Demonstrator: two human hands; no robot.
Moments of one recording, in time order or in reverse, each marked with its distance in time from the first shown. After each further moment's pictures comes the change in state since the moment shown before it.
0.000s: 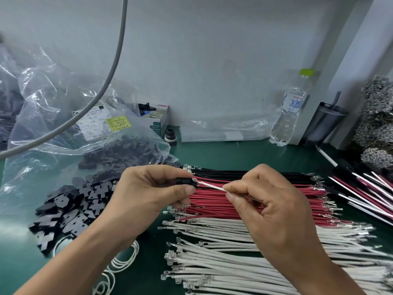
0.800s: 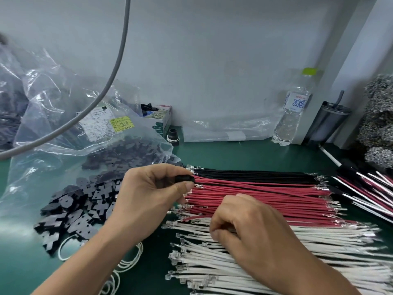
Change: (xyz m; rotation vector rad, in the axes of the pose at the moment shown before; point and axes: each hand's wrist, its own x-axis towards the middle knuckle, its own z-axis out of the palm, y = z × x) left_hand 0.000 -0.005 0.002 0.216 0.124 0.167; right_hand -0.001 -0.015 0.008 -0.182 -0.522 0.004
